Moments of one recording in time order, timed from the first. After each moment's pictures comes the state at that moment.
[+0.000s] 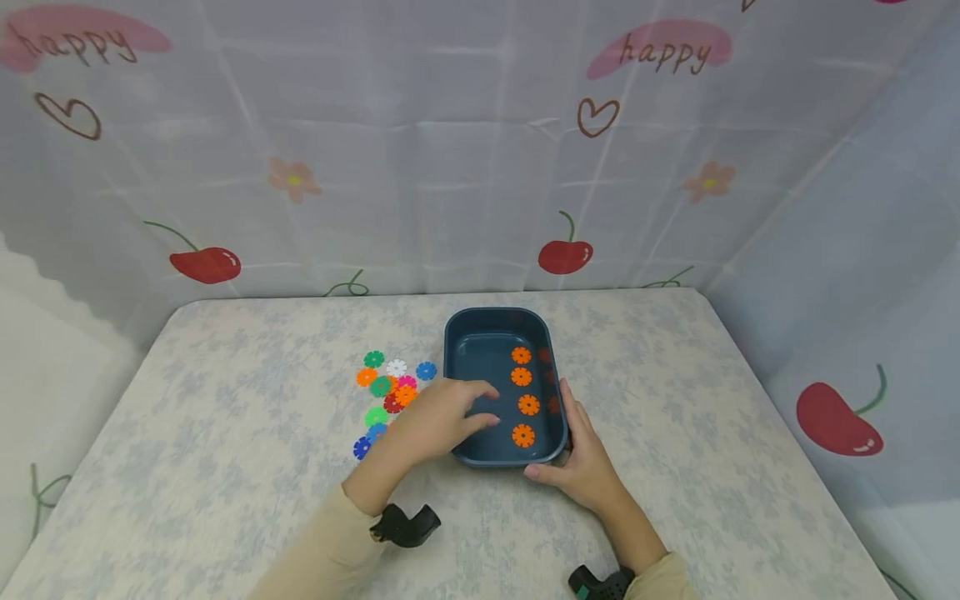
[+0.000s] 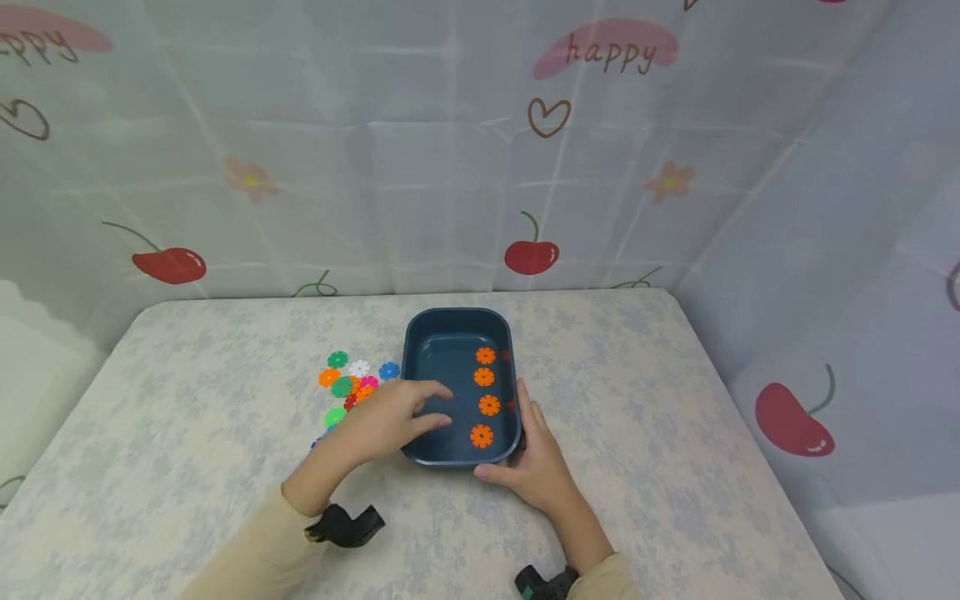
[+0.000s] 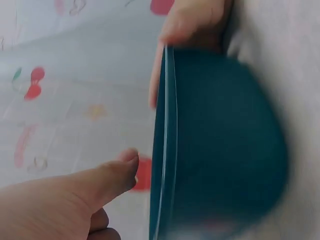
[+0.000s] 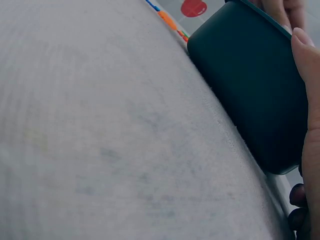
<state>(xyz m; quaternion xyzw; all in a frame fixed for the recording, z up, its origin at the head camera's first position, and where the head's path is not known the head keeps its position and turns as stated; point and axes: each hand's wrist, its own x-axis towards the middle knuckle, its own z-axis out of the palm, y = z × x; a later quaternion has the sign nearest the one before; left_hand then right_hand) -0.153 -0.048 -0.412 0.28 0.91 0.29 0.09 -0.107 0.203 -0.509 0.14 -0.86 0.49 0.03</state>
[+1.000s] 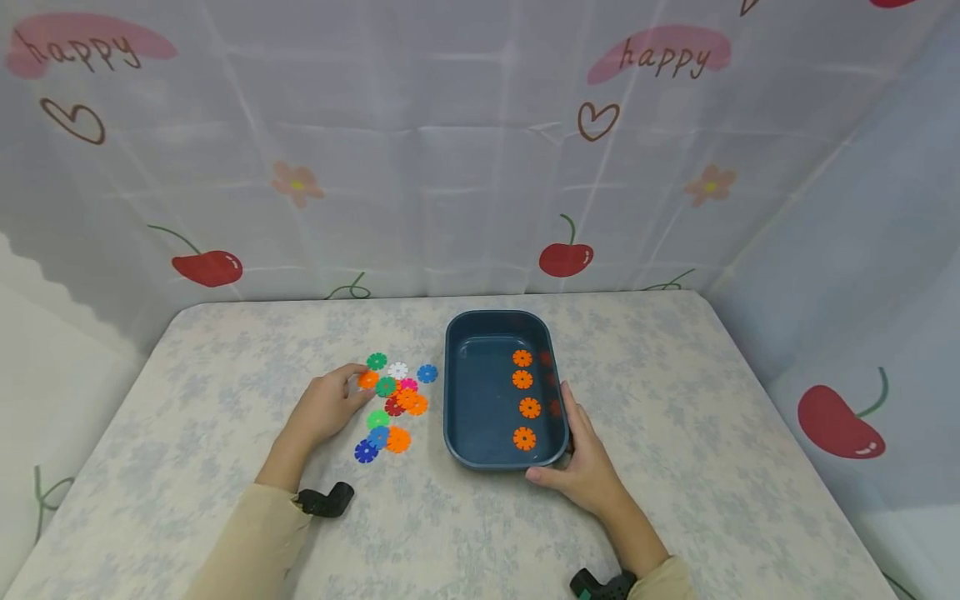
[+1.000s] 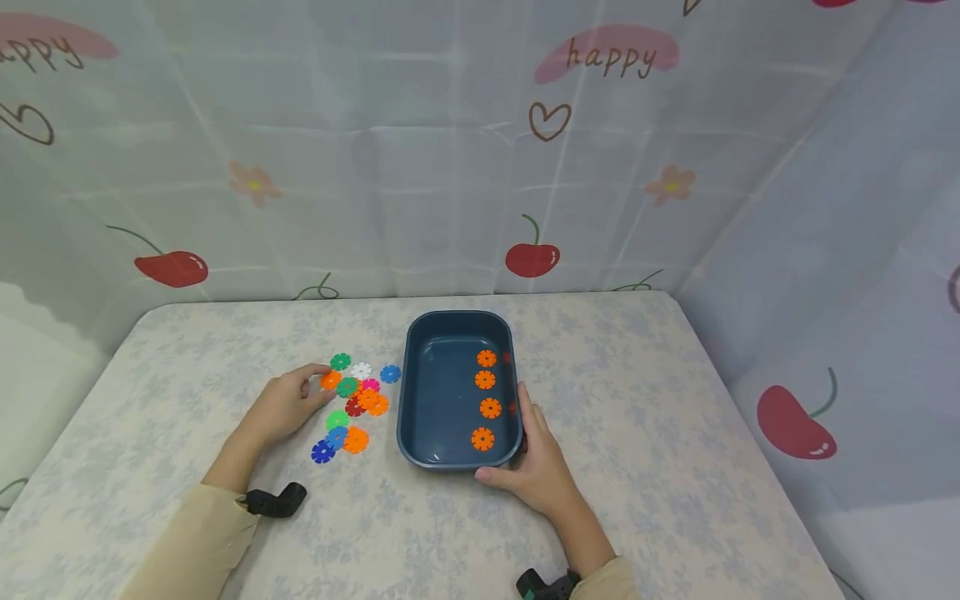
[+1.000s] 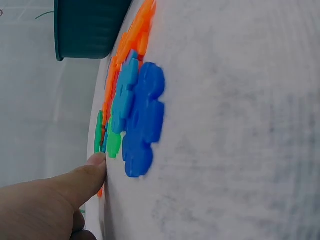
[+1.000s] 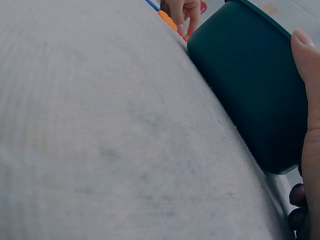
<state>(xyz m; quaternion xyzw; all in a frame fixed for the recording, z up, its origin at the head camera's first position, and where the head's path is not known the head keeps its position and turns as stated) -0.197 -0.198 -0.481 0.05 0.96 0.27 0.06 -0.107 0.201 -0.509 0.13 -0.85 0.51 0.02</state>
